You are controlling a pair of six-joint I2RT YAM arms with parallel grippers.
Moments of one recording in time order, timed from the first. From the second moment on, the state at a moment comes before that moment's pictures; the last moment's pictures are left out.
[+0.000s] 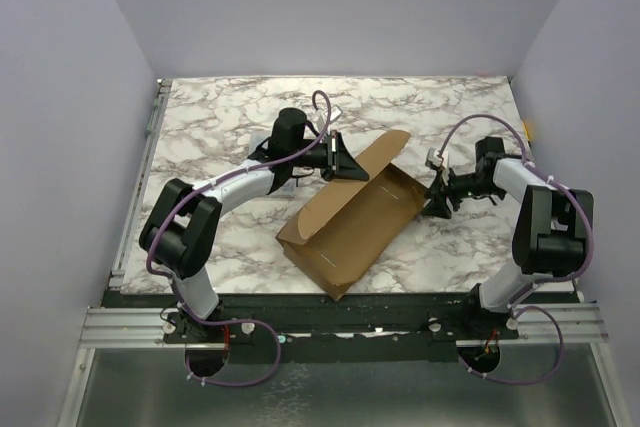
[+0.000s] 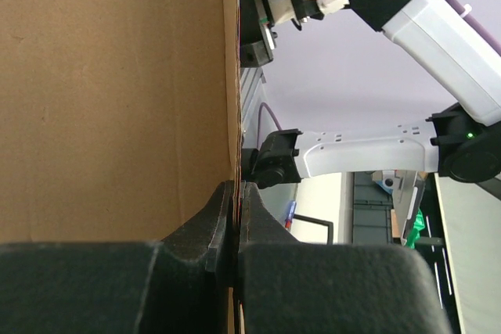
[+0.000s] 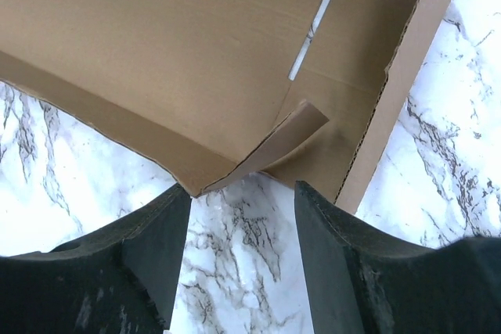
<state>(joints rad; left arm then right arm) -0.54 1.73 1.10 0.32 0.95 -1.02 -0.12 1.66 0.97 -0.75 -0.93 -1.26</state>
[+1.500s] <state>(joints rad) -0.63 1.74 1.14 0.50 0.98 -1.23 -0.13 1.57 0.86 -0.56 -0.95 -1.15</state>
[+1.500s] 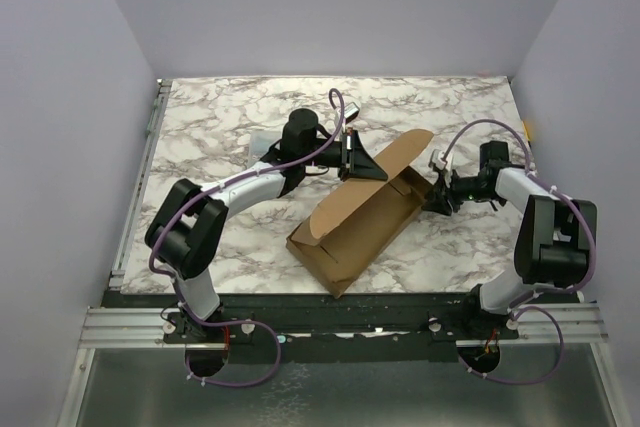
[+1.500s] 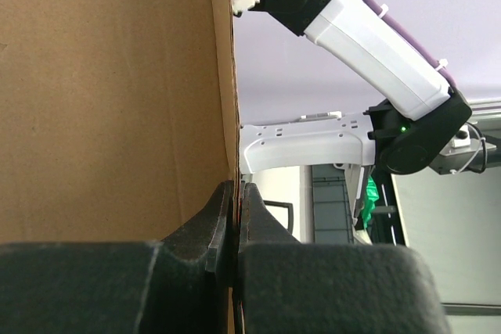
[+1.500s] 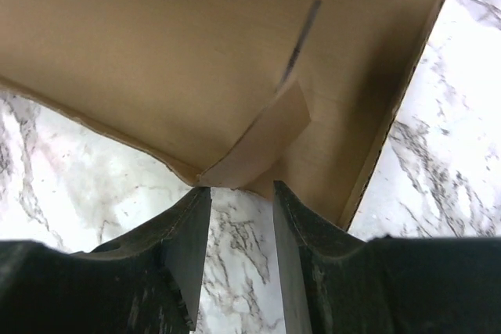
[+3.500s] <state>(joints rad) -0.62 1.82 1.19 0.54 1.01 -1.28 -0.11 1.71 0.96 -1.09 -0.87 -1.83</state>
